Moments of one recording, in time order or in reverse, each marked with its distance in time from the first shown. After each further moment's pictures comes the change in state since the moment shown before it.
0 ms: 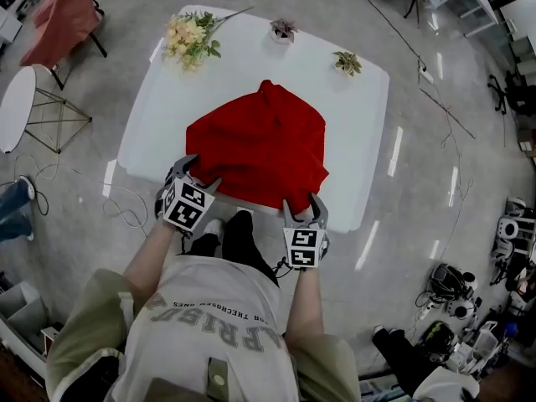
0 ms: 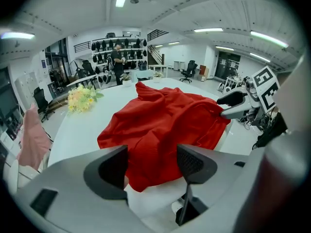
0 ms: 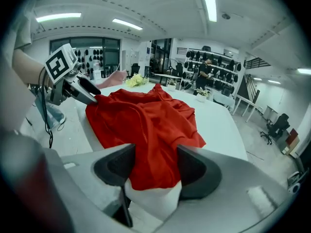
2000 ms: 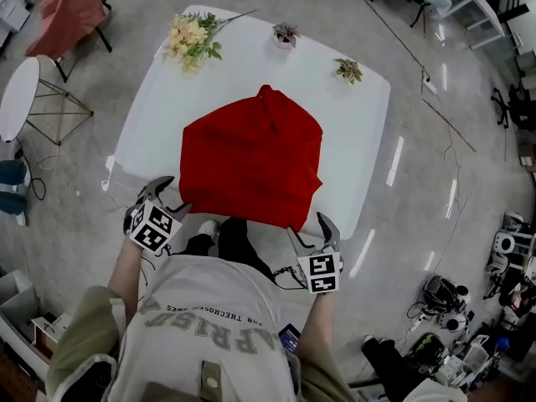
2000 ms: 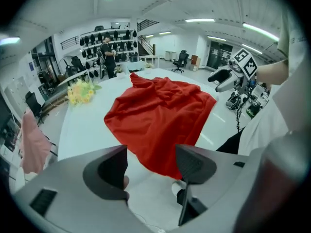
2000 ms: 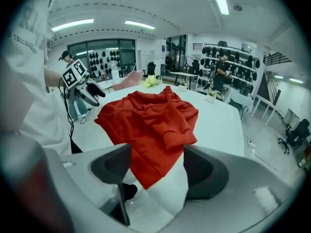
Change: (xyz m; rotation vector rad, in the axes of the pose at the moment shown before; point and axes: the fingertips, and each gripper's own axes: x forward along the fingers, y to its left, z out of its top) left arm -0.054 -0.006 -0.059 0.089 0.109 -0.056; right arm -0.057 -0.017 -0.009 -0.077 0.028 0.211
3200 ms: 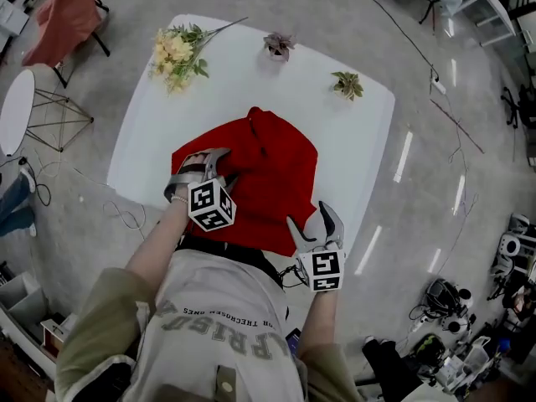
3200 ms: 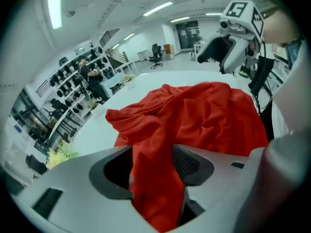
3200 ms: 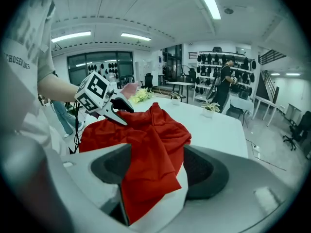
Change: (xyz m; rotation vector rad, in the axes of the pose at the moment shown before) left arm 0.116 0.020 0.180 0.458 -0.029 0.090; right arm 0.046 -0.059 0.087 0.045 -0.131 0.015
